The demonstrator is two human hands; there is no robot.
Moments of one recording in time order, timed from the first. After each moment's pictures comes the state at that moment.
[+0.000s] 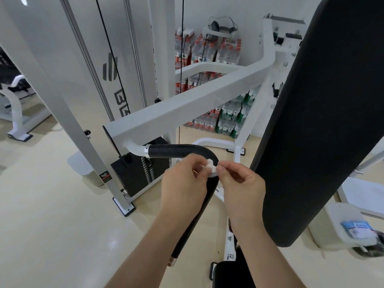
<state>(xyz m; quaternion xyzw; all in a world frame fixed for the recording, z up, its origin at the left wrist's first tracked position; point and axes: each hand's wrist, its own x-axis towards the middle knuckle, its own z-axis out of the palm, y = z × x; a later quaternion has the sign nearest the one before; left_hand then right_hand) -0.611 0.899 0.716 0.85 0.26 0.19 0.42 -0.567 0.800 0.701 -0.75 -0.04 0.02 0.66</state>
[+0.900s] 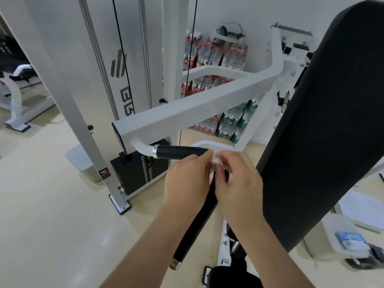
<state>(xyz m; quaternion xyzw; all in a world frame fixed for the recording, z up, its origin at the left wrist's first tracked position) -0.600 0.918 0.705 0.92 0.18 0.27 0.23 -0.560 0.821 0.706 -0.83 -0.32 -0.21 0.40</state>
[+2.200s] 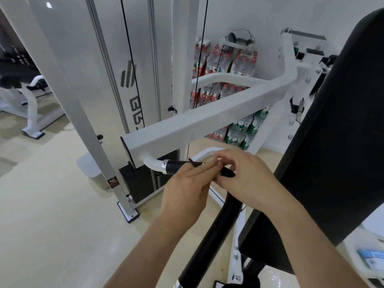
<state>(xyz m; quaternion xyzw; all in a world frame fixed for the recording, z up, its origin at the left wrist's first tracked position) -0.590 0.958 0.671 0.90 0.05 0.36 0.23 -0.512 0.842 0.753 -0.90 -0.35 0.12 0.25</state>
